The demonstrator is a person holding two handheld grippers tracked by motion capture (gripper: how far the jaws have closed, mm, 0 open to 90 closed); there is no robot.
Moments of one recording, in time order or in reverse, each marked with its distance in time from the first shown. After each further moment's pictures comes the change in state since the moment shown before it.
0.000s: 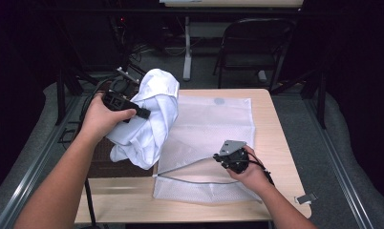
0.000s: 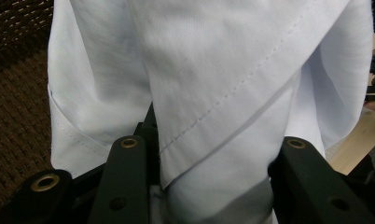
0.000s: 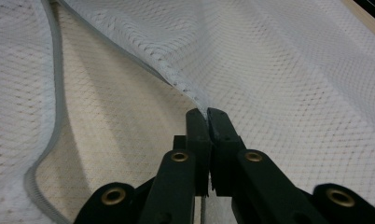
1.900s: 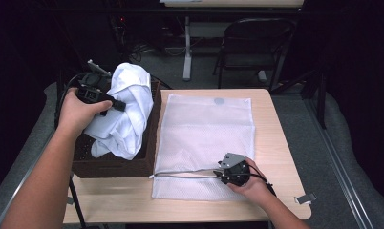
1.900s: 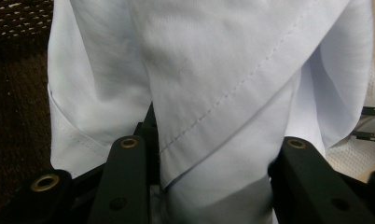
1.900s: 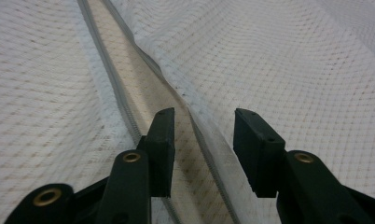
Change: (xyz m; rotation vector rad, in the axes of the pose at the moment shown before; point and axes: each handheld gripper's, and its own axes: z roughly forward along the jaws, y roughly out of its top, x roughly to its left) left arm 0.058 -0.017 -0.026 -0.021 0.096 -0.181; right arm 0.028 -0.029 0.004 0.050 -0.022 0.007
